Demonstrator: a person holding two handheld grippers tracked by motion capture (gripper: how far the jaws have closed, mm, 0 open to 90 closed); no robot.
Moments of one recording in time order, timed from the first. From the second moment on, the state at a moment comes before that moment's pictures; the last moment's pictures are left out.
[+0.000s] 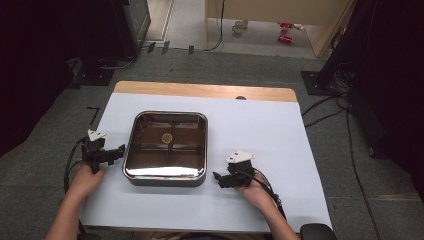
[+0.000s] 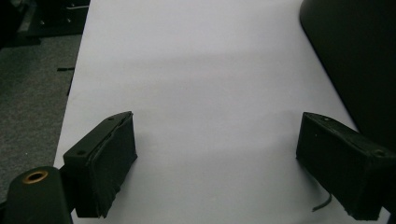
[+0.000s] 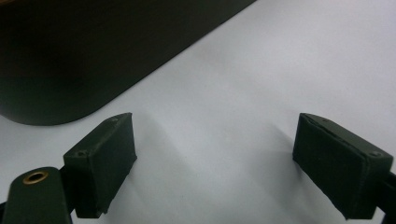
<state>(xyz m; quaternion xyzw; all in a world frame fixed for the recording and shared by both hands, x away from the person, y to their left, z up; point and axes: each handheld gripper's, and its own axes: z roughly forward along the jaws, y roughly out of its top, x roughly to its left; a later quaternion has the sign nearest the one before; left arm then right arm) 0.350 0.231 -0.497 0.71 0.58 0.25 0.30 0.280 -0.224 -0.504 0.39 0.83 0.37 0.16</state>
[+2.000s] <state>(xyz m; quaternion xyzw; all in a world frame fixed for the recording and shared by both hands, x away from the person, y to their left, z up) 0.350 0.231 -0.496 0.71 0.58 0.25 0.30 0.283 -0.227 -0.453 0.40 0.82 0.40 0.12</state>
